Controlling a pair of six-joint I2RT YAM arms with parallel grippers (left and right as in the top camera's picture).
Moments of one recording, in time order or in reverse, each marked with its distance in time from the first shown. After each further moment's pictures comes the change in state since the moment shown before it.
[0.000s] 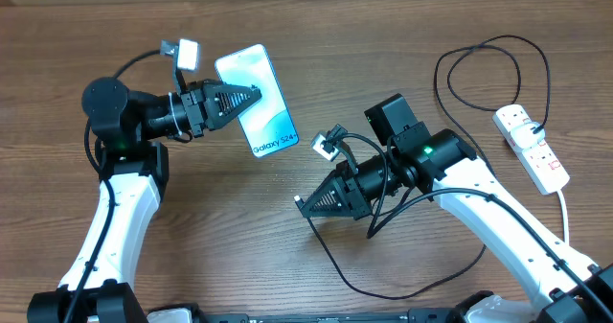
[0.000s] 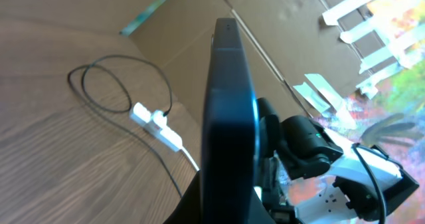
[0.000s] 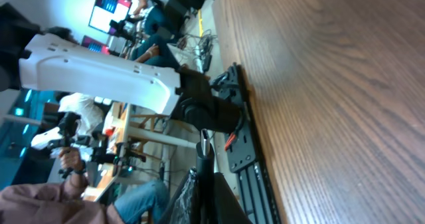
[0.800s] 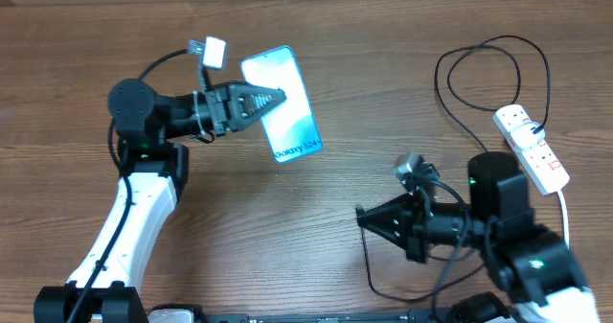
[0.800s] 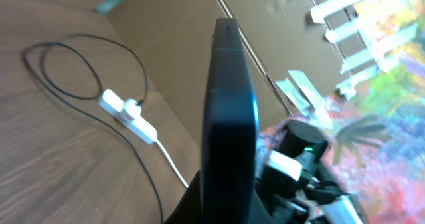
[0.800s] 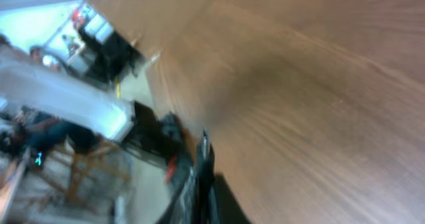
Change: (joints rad) left arm -0.123 0.001 0.000 0.031 -0.056 -0.122; right arm -0.190 -0.661 -0.309 0.124 0.254 0.197
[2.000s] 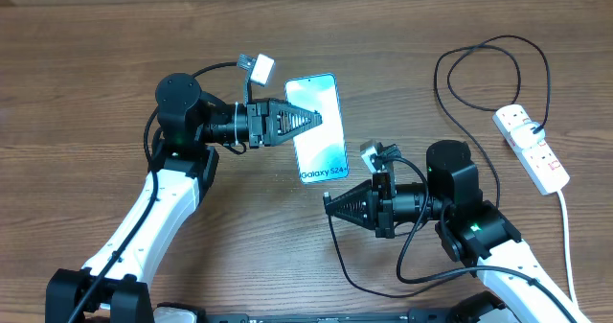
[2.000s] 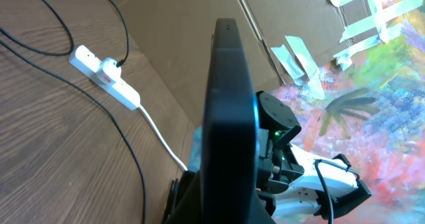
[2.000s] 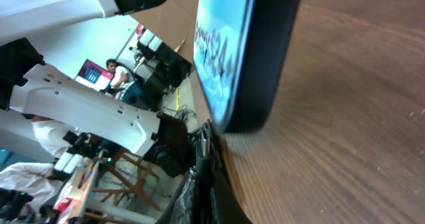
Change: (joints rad) left arm -0.149 0.035 0.000 -0.162 0.003 0.134; right arm 0.079 0.240 -0.224 0.698 -0.156 0.344
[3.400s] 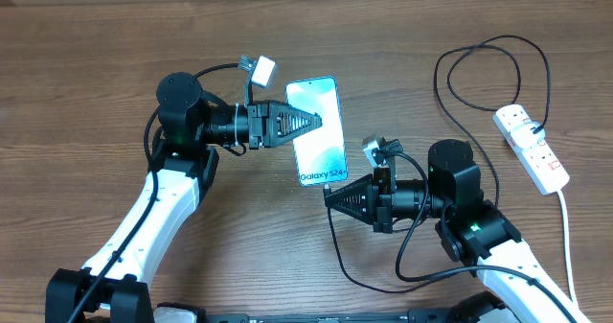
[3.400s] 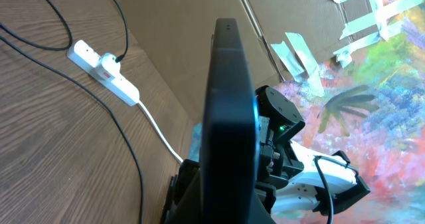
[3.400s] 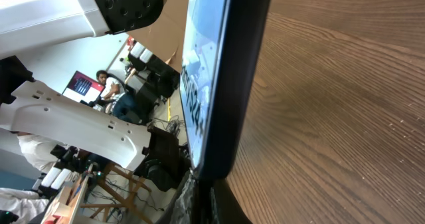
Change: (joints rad) left arm 0.000 0.000 0.000 -0.026 0.013 0.019; right arm 0.000 0.001 0.000 0.043 0.051 0.047
